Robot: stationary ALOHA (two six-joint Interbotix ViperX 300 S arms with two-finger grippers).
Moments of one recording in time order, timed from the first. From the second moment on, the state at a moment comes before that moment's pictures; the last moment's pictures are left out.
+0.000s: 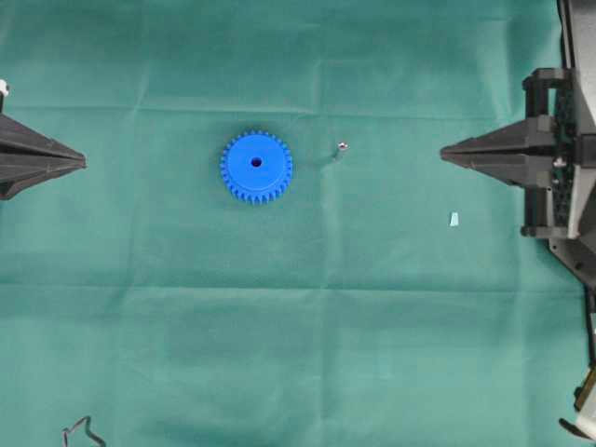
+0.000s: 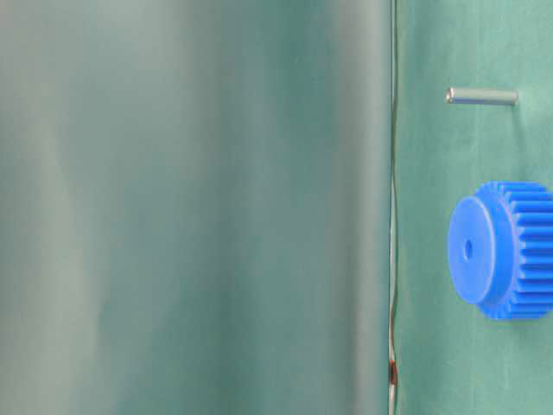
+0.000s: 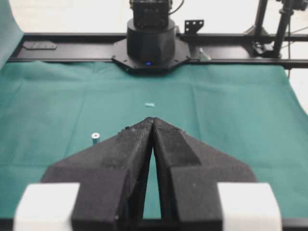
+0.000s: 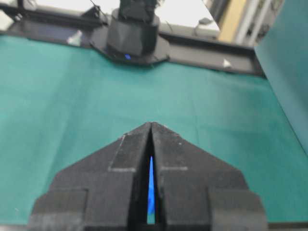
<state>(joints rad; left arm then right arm) -0.02 -0.97 1.17 0.02 -0.25 -0.01 -0.05 -0.88 1.14 0.00 -0.20 -0.02</state>
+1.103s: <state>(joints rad) -0.02 -0.96 1.17 0.02 -0.23 -0.01 -0.18 -0.14 1.10 0.16 -0.57 -0.02</state>
